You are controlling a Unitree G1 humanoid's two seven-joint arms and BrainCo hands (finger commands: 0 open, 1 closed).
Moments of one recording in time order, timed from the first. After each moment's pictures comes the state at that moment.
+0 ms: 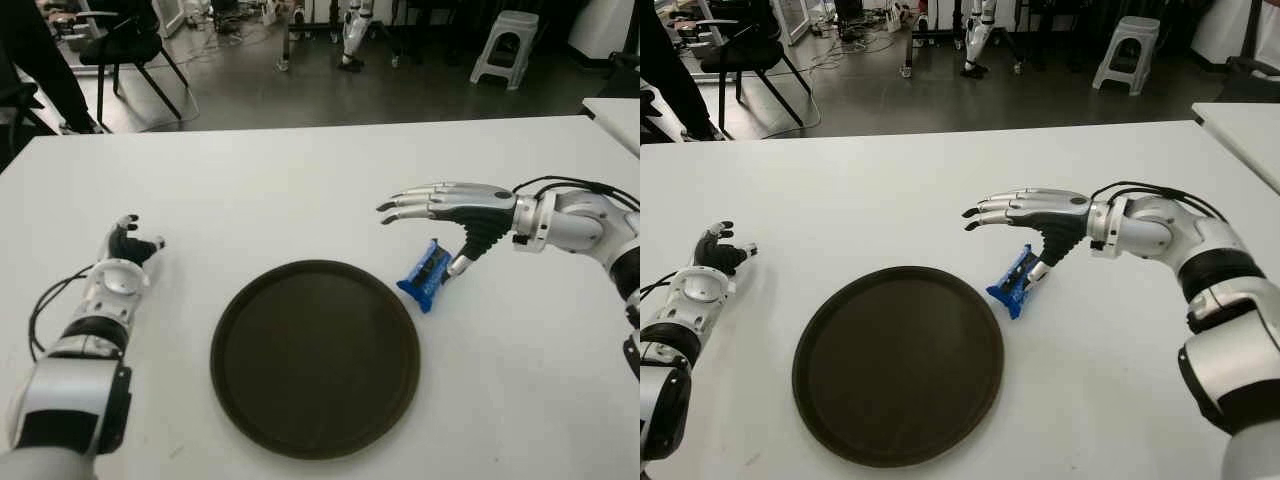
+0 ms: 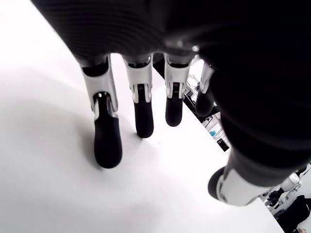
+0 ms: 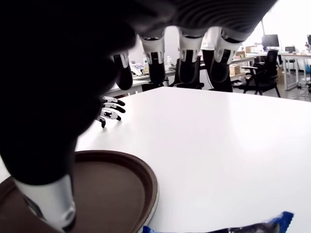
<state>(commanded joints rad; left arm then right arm) -0.69 0.37 -0.03 1.34 0.26 -0.08 0.21 -0.90 -0.61 0.55 1.08 -0.39 -1.20 0.42</state>
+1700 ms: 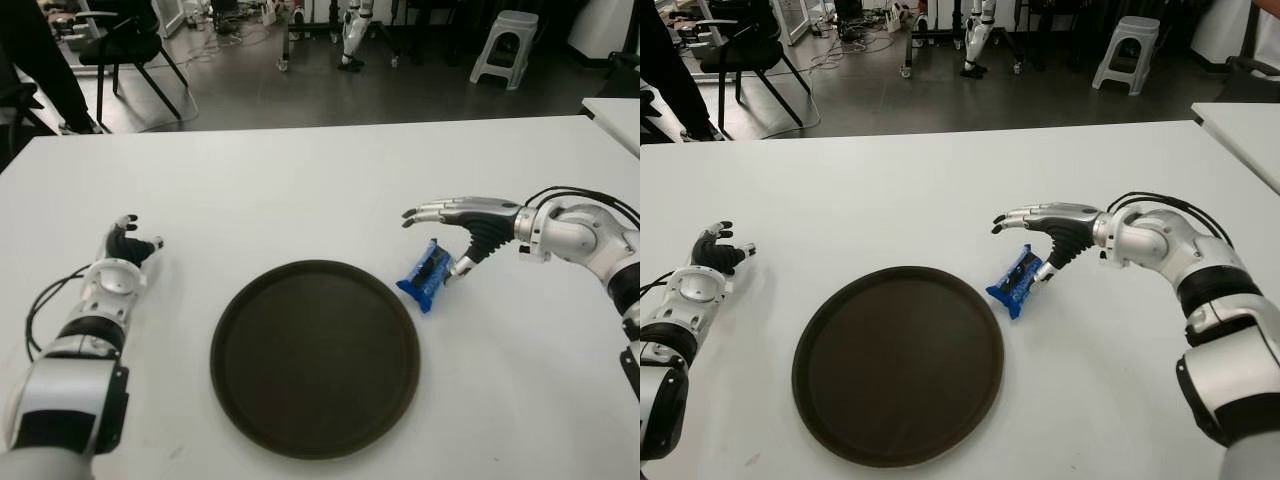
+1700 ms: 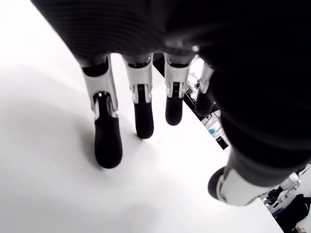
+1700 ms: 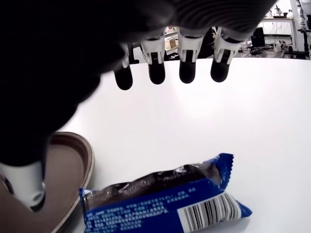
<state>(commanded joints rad) -0.69 0.37 -0.02 1.34 0.25 -0.08 0.18 -0.85 -0.63 0.51 1.10 -0.58 -0.99 0.33</state>
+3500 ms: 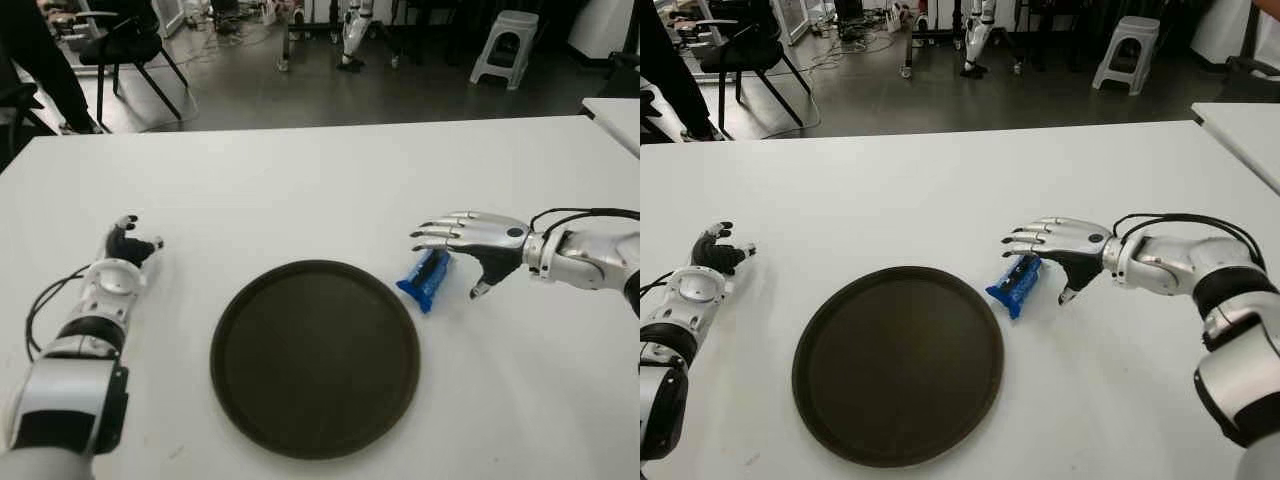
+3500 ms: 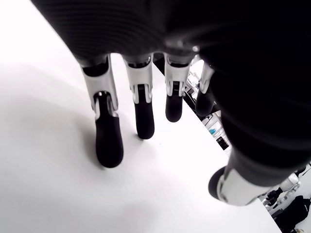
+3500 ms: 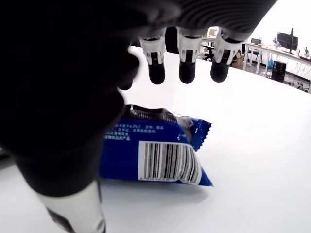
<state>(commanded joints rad) -0.69 0.38 -0.02 1.34 0.25 -0.08 0.18 -0.89 -0.66 0.75 1.14 -1.04 -1.03 -0.34</state>
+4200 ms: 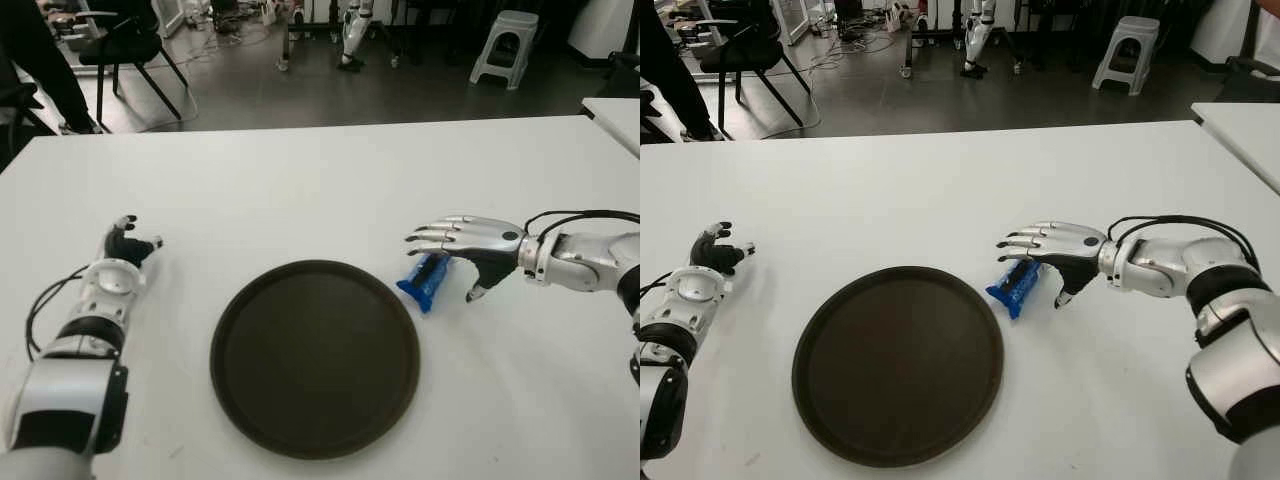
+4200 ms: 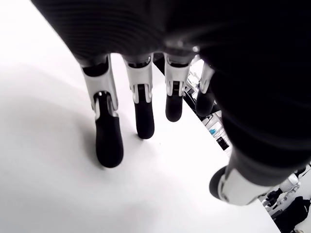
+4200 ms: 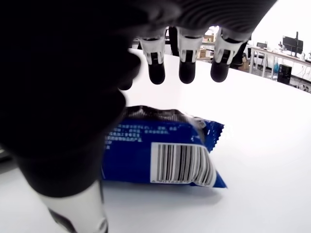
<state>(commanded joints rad) -0.69 0.37 0.00 1.34 0.23 -0.09 0.17 -0.91 -0.62 0.76 1.19 -1.00 -1.09 -0.30</state>
